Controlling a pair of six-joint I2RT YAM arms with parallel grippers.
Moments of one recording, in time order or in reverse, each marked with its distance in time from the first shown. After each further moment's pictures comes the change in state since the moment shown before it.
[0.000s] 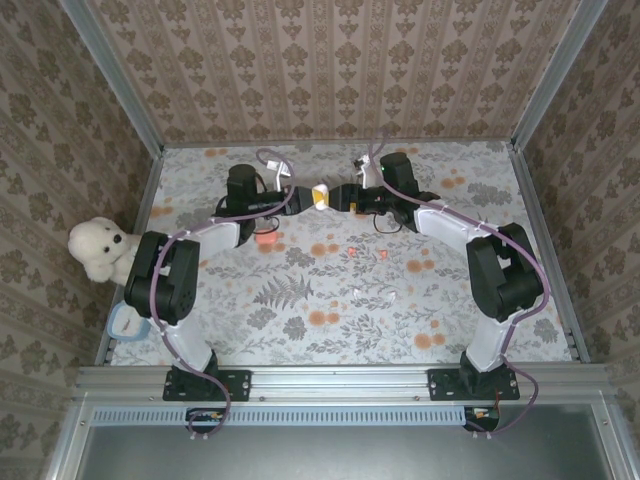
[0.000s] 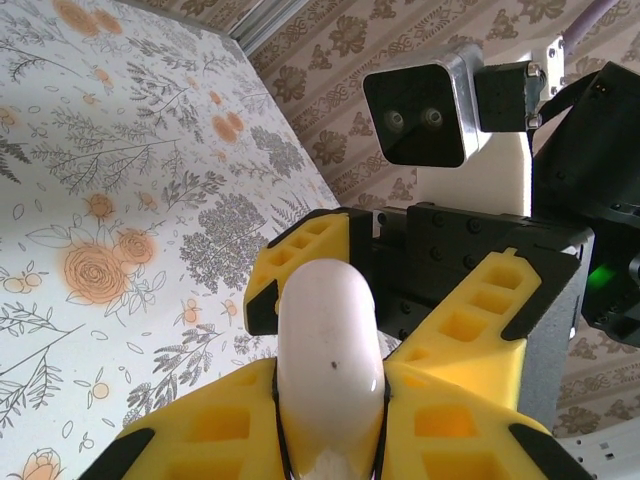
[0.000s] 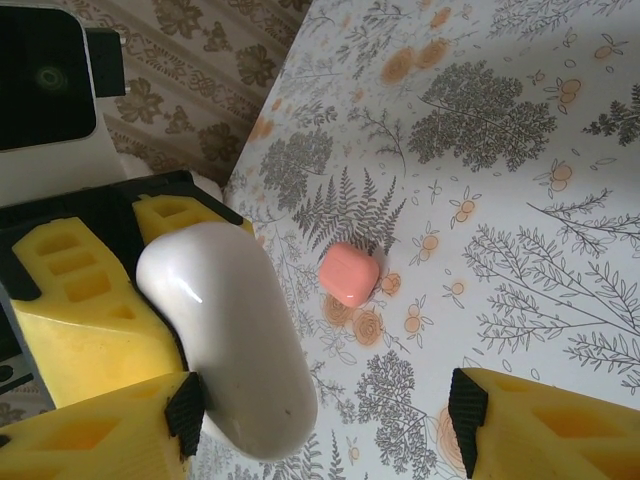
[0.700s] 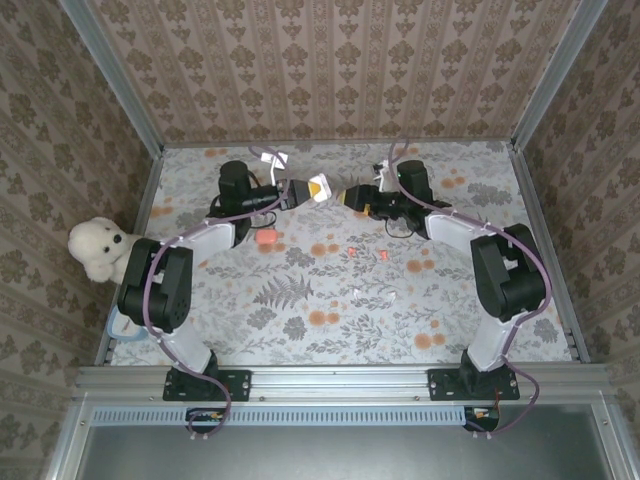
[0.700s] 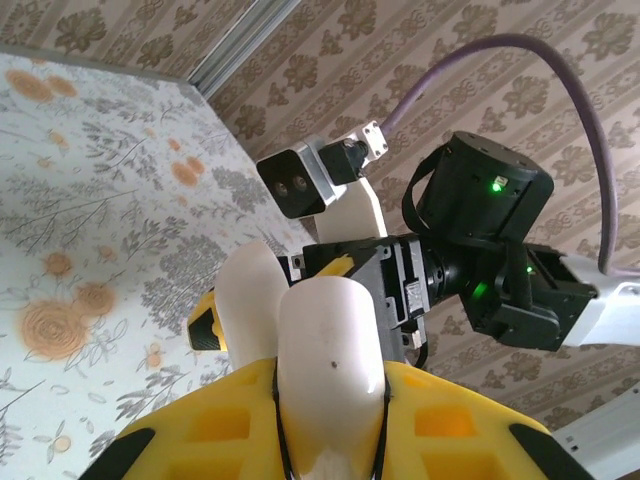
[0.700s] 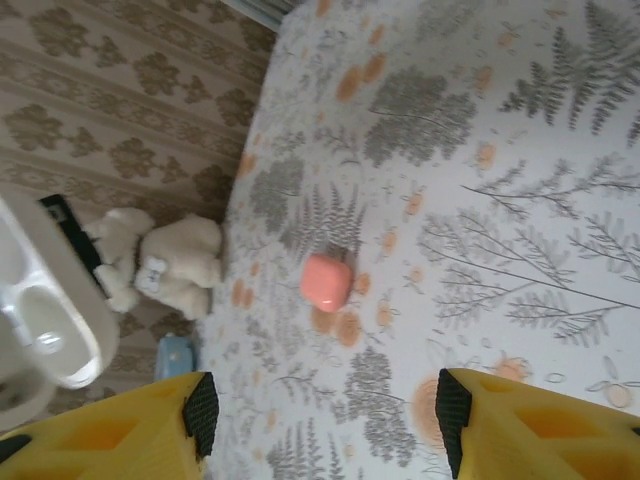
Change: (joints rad) left arm 0.013 -0.055 -0.014 0.133 0.029 -0.066; right arm -0.080 -0.031 -0.140 0.172 -0.035 0.192
